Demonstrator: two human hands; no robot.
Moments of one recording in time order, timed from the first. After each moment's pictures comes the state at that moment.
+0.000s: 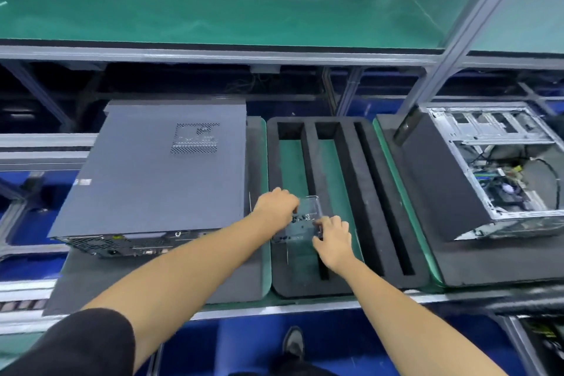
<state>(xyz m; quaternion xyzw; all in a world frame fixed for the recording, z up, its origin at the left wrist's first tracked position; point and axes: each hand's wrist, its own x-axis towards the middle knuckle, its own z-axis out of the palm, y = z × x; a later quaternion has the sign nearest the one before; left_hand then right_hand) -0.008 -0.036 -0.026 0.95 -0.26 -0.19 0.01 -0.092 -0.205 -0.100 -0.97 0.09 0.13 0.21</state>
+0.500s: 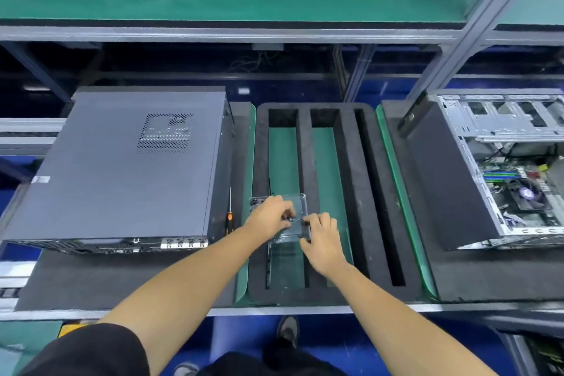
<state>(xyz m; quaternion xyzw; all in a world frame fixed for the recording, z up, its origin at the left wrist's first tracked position) 0.001 -0.072 -0.098 0.93 -0.17 -0.22 0.22 -0.074 -0.240 -0.131 -0.96 0.01 0.12 0.24</state>
